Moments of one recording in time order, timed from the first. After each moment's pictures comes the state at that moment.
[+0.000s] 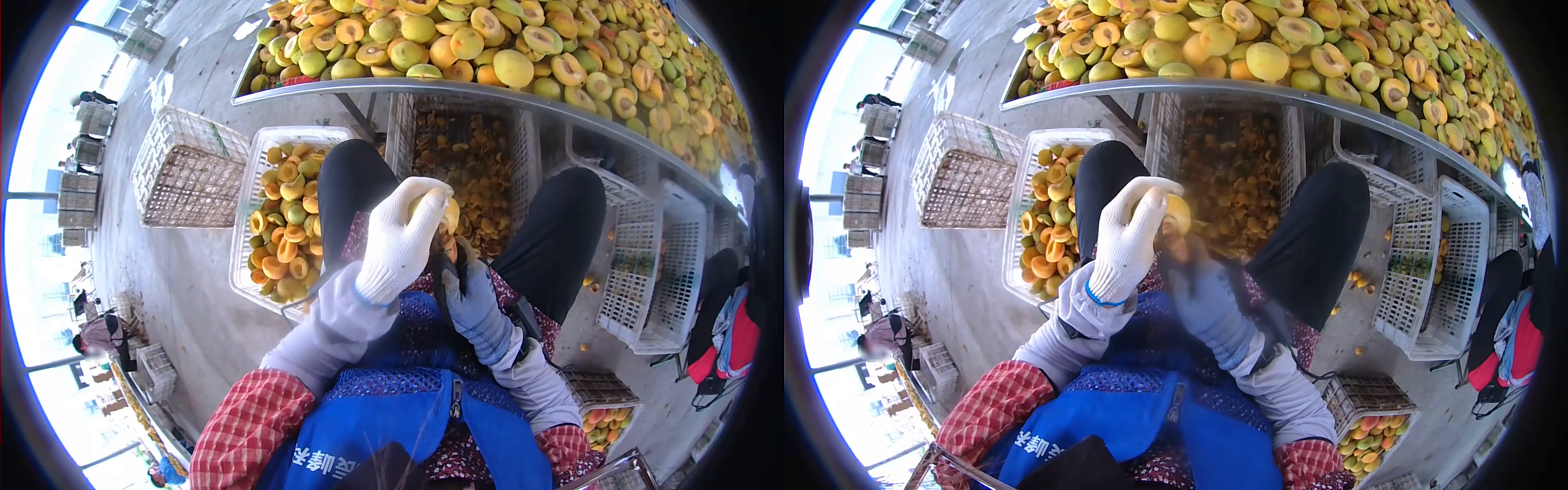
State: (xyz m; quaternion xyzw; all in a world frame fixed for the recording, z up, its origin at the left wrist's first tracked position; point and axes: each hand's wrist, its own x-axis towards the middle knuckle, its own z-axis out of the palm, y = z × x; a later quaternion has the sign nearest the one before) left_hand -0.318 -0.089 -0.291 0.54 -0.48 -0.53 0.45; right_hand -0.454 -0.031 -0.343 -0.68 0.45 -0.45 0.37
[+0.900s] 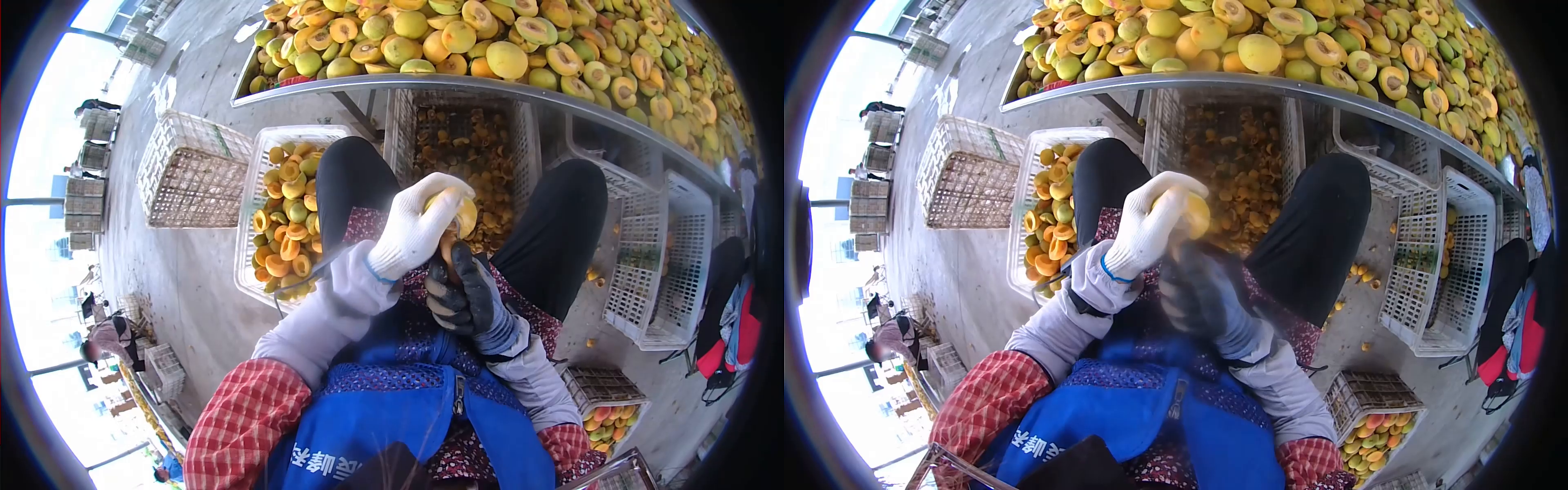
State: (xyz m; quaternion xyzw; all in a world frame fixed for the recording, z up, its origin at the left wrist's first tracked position) left_hand -0.331 -0.102 -0.315 0.48 -0.55 -0.56 0.40; right_hand -0.471 -0.031 -0.335 0.01 0.22 -0.29 0.93
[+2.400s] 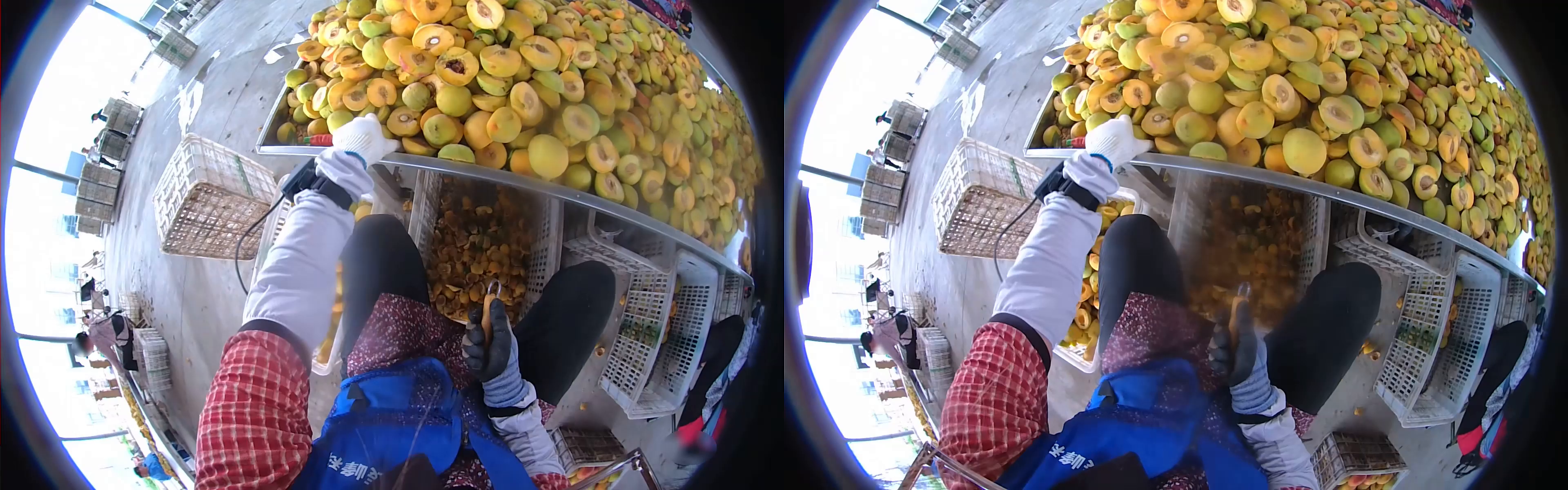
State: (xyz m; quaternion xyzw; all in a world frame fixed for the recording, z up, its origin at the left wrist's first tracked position) left_hand -0.178 -0.383 -0.337 0.74 -0.67 -0.02 -0.02; right_hand -0.467 -0.095 -0.372 0.05 0.40 -0.36 0.84
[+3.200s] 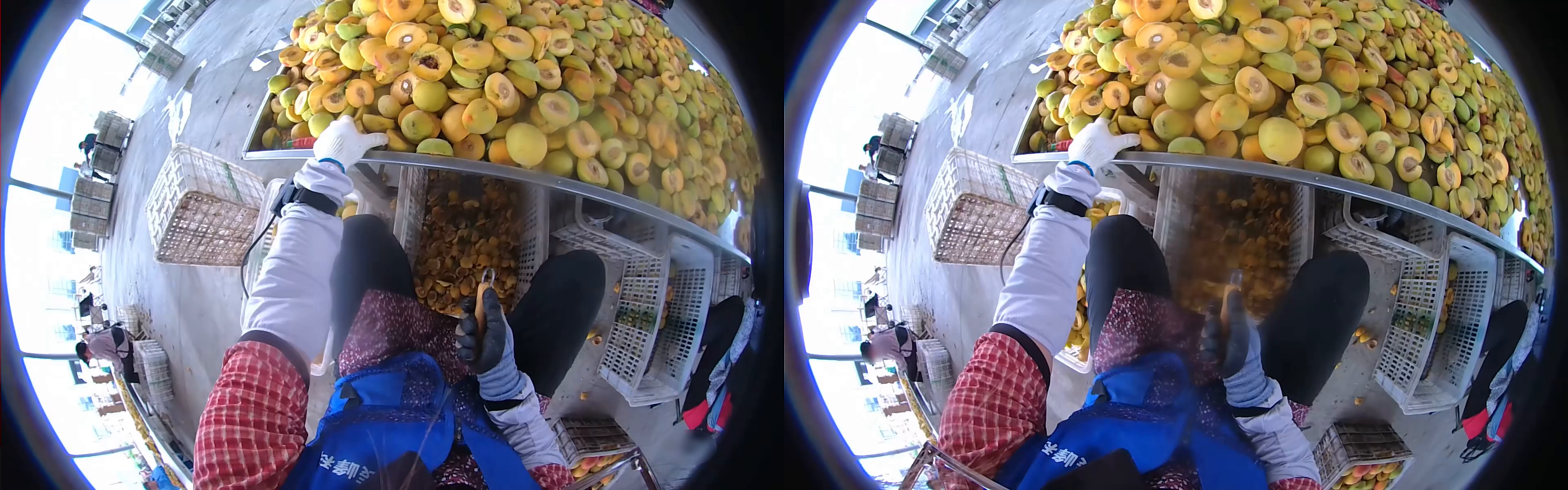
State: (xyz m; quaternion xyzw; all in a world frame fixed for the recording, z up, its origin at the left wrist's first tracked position) left_hand -0.181 -0.374 -0.339 0.75 -0.65 -0.05 0.04; right_hand -0.477 -0.096 -0.368 0.06 0.39 -0.38 0.84
